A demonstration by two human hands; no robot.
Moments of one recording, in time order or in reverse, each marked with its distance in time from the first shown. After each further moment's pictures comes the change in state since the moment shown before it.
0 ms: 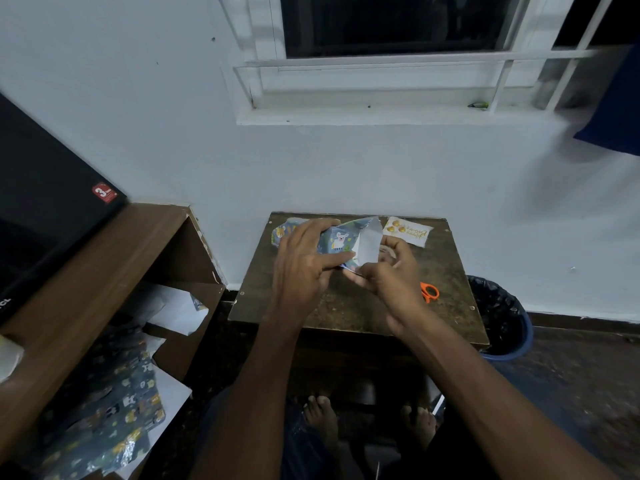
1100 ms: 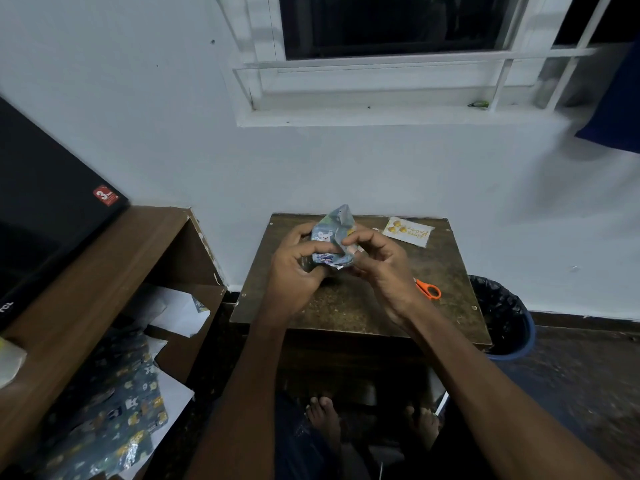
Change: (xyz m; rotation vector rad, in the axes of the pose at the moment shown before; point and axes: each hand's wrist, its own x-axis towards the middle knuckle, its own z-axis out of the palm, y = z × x) left_hand -0.002 0.003 -0.016 -0.604 0.066 -0.313; right_hand 0.024 0.012 -0.003 -0.057 -0.383 -0.244
